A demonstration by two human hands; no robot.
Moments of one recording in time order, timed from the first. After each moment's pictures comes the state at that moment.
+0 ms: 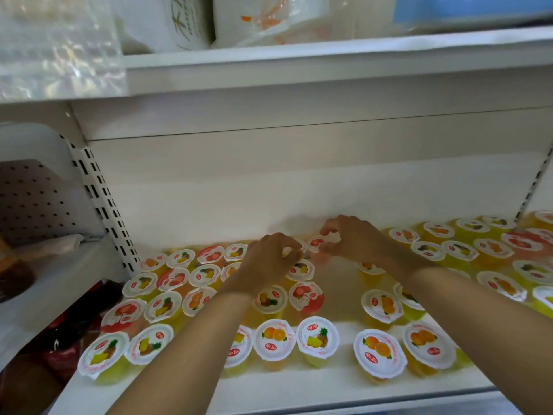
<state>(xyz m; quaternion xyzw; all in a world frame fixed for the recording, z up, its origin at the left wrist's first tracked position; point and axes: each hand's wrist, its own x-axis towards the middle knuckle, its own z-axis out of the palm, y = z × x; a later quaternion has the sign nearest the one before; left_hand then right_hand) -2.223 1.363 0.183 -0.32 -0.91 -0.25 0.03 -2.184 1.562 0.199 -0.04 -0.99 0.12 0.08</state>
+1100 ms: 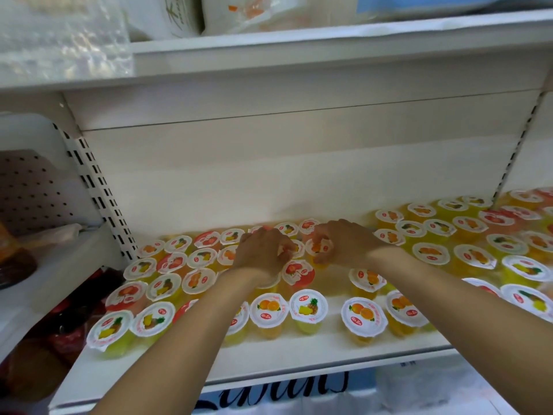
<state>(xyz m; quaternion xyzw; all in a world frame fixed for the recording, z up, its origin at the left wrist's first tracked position) -2.187 1.353 0.186 -0.31 -0.94 -0.16 0.04 -2.131 1.536 0.195 -0.02 -0.99 0.13 0.03</state>
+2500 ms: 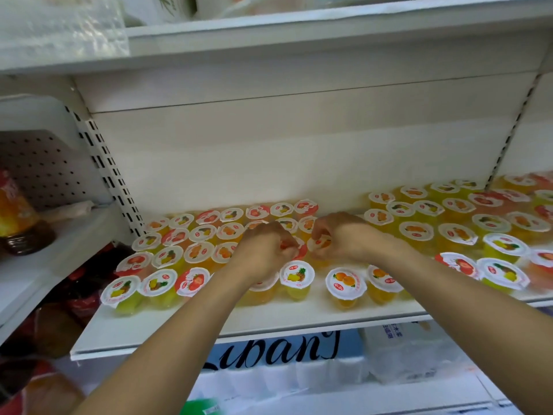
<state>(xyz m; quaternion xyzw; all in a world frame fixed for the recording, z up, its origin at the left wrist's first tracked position) -2.127 1.343 0.195 -0.34 -0.92 -0.19 0.02 -2.077 1.521 0.206 -0.01 -0.99 0.12 0.01</state>
